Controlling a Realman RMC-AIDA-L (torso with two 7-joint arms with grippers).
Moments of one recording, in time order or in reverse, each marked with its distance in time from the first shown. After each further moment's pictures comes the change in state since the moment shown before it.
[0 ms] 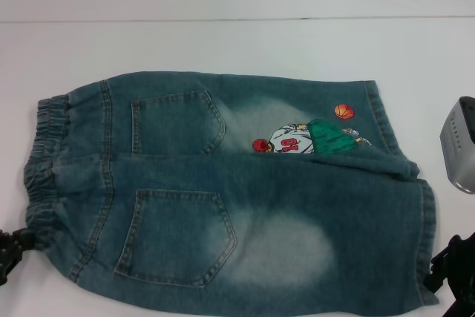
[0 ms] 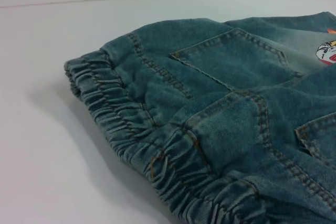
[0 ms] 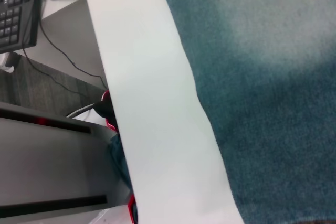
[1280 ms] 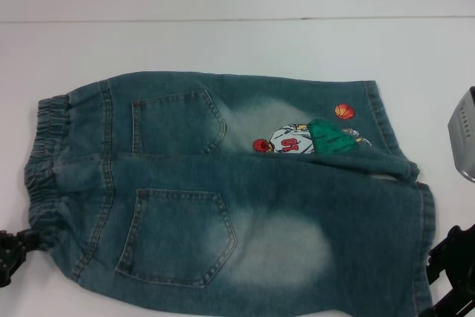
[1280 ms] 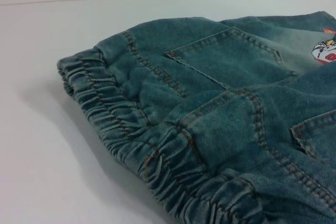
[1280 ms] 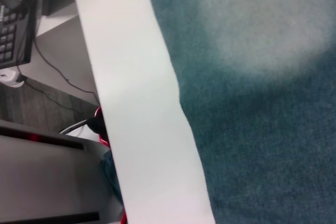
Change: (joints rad) left arm -0.002 0.000 0.002 -0.014 0.005 -0.003 0.005; right arm -0.010 -0.005 0.035 -0.013 0.023 0.011 -0.010
